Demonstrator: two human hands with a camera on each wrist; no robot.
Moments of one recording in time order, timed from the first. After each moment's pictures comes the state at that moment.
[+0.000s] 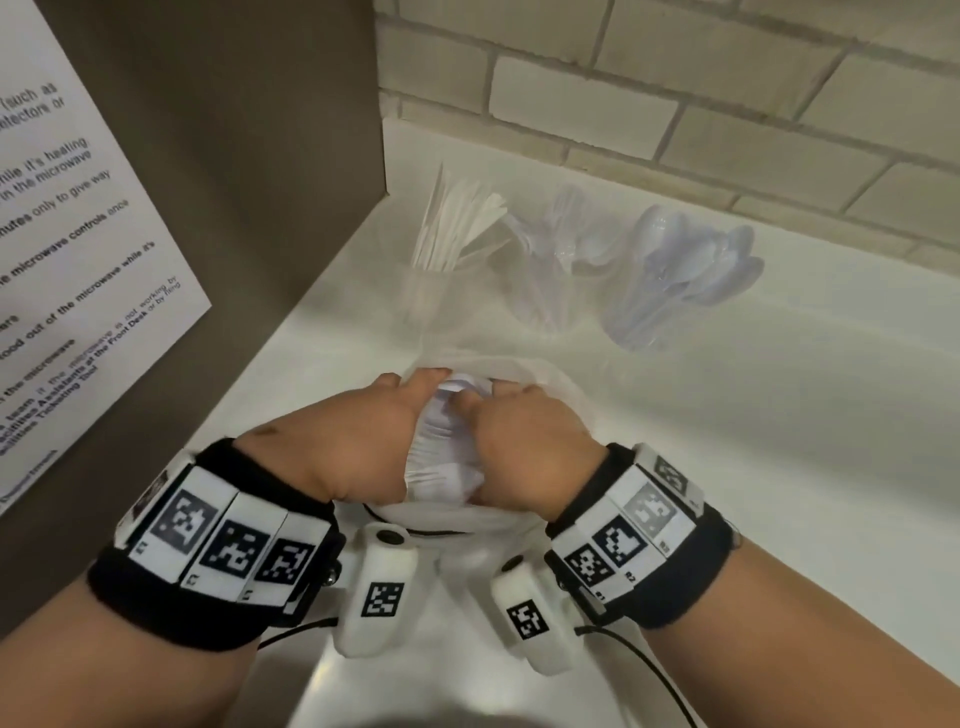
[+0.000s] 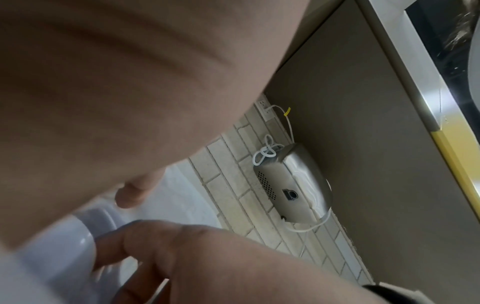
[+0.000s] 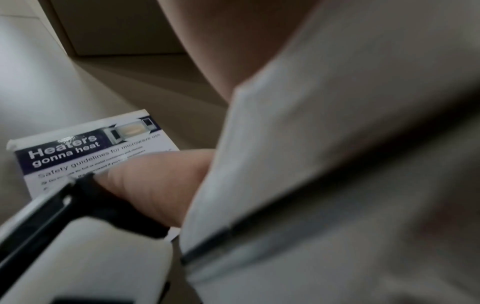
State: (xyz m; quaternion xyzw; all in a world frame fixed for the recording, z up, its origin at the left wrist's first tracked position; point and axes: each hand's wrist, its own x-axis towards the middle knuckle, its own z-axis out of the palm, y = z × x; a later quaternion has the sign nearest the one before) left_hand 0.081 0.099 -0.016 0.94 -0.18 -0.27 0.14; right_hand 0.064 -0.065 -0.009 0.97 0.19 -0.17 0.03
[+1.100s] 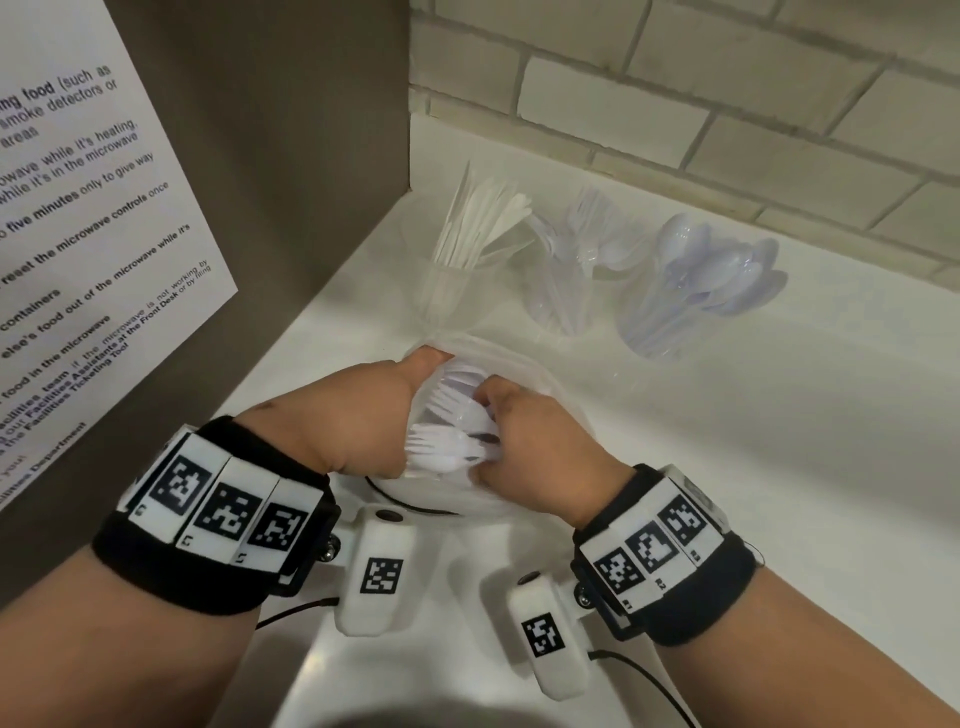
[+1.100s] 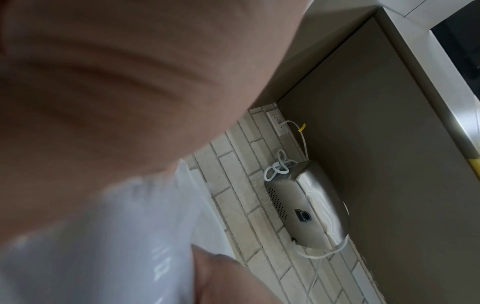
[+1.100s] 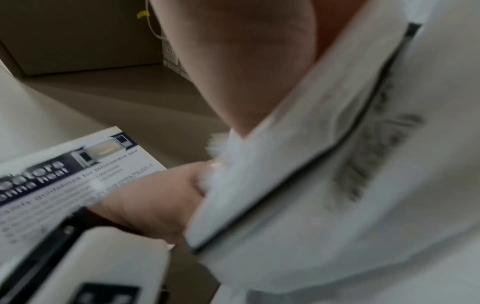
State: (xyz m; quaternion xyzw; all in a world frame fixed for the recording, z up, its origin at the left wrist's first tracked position) left_hand 0.093 0.110 -0.020 0.94 -0.17 -0.23 0.17; right_hand 0.064 -0.072 -0.023 0.96 0.17 -0.13 -0.16
